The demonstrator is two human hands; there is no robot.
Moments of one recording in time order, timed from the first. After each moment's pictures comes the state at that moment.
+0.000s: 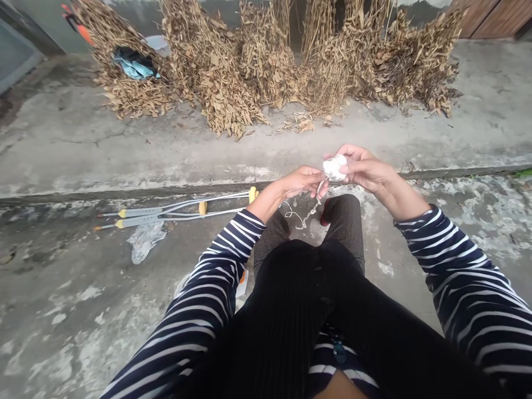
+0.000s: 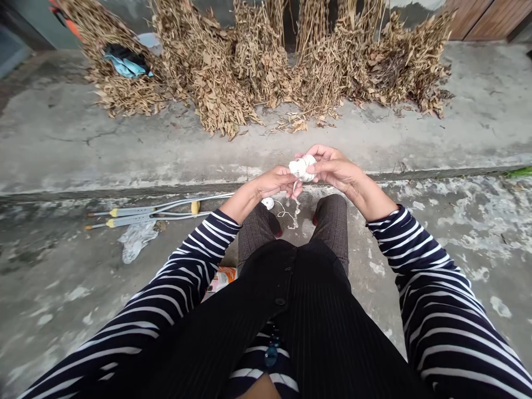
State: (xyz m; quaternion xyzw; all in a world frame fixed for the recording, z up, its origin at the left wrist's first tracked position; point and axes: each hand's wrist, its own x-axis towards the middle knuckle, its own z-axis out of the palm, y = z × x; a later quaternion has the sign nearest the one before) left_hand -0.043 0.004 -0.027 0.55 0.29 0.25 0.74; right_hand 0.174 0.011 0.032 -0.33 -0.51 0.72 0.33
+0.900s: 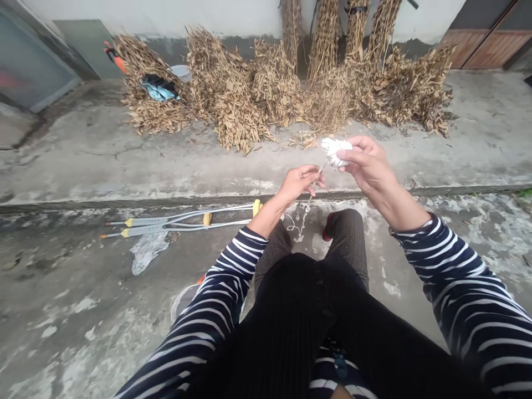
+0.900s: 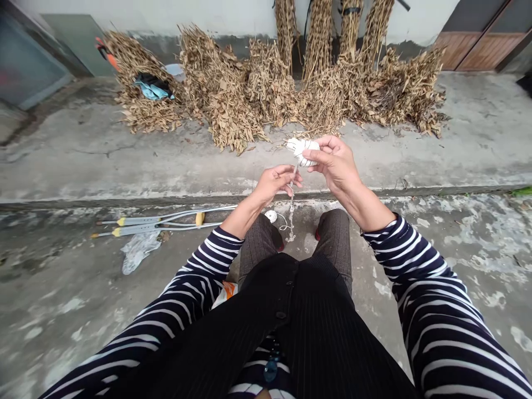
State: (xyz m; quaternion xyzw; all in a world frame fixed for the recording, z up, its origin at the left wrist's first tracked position) left_hand -0.047 0.008 -0.015 0.48 0.37 0.47 0.64; right_hand 0.137 0.016 0.063 -0.39 -0.50 0.57 0.53
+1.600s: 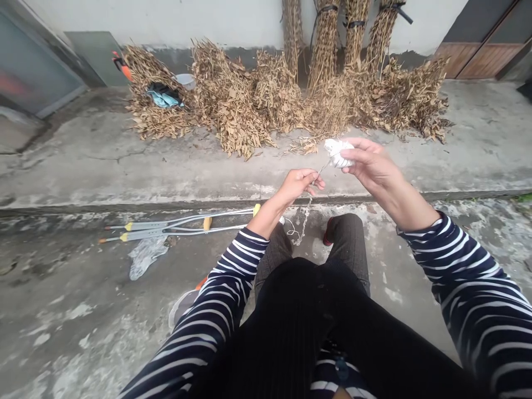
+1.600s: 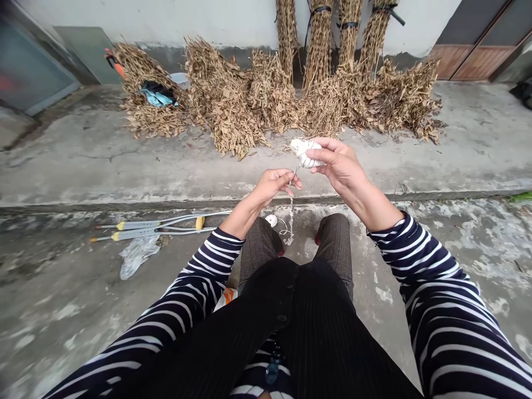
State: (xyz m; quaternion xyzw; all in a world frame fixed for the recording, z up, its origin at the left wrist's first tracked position) left_hand -0.053 0.012 -0.001 0.50 0.37 0.44 0.64; right_hand 0.144 0.023 0.080 -0.39 -0.52 0.57 0.50
